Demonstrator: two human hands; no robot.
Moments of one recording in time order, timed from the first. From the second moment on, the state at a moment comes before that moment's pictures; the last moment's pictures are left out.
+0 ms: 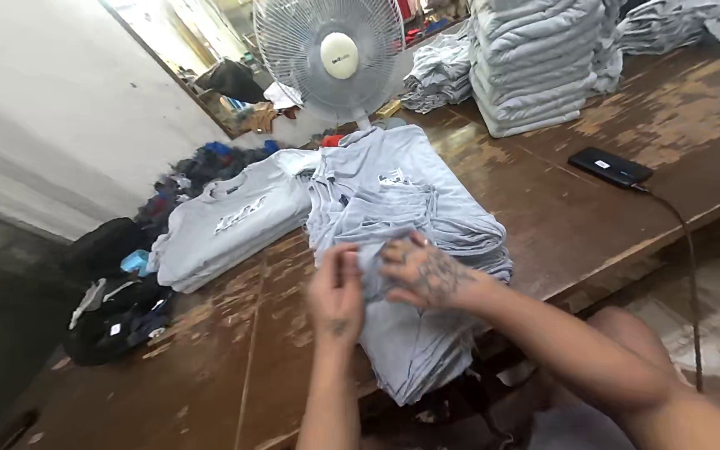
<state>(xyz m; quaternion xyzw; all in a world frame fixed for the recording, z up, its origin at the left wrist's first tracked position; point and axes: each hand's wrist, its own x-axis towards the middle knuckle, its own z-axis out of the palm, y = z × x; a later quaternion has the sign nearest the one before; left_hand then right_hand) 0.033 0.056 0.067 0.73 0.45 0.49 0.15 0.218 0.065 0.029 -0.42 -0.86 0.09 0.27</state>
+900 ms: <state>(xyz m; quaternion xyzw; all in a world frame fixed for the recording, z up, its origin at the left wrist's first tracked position) -0.041 -0.009 0.014 0.80 0.39 0.36 0.29 0.229 0.025 -0.031 -0.44 -0.73 -0.05 0.52</state>
